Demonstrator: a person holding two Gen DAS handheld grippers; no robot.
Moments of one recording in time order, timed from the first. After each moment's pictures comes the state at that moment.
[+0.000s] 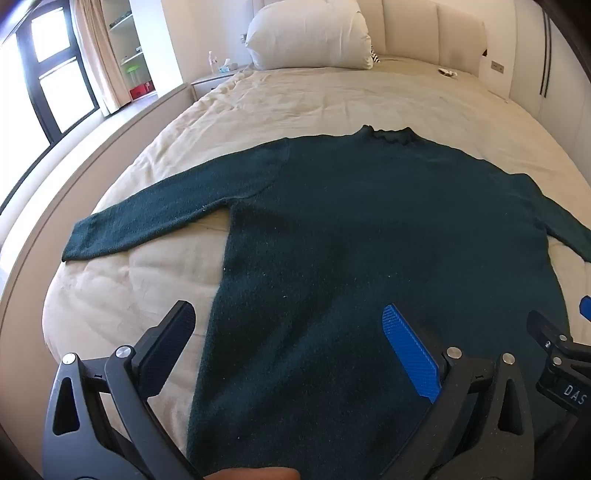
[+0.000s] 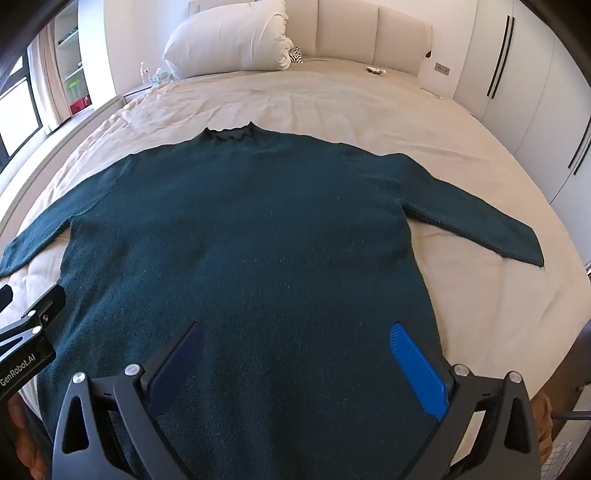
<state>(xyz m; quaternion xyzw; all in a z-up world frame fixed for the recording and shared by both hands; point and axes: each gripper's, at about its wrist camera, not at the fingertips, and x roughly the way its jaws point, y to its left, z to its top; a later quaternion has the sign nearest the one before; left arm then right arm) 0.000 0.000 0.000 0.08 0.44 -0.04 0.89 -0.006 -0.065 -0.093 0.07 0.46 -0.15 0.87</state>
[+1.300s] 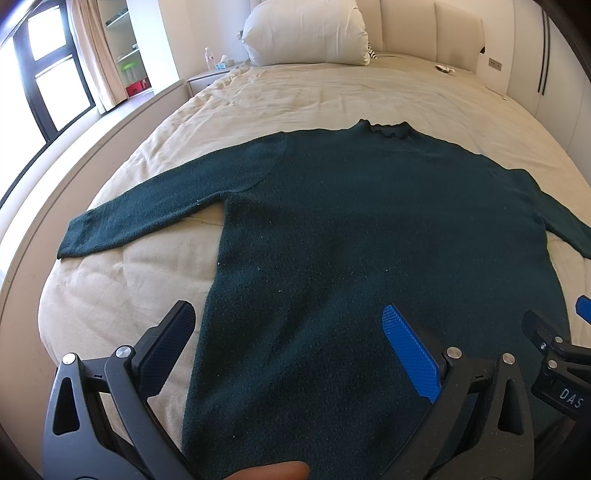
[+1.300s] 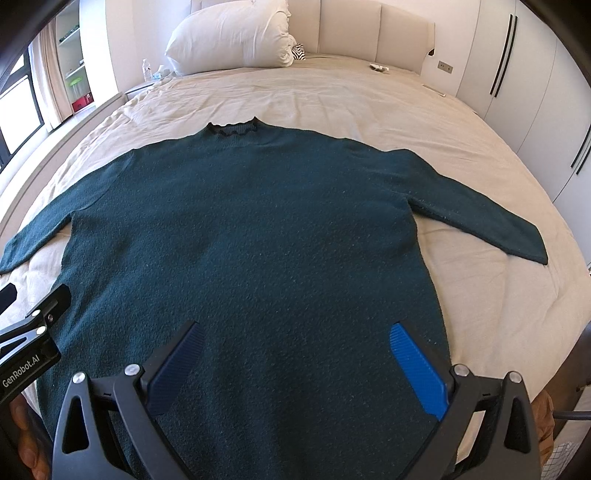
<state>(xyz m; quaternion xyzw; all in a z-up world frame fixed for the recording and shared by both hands) 0.000 0.001 -0.008 0.08 0.44 -0.05 0.89 -0.007 -0.061 -0.097 0.07 0.46 -0.15 0.87</state>
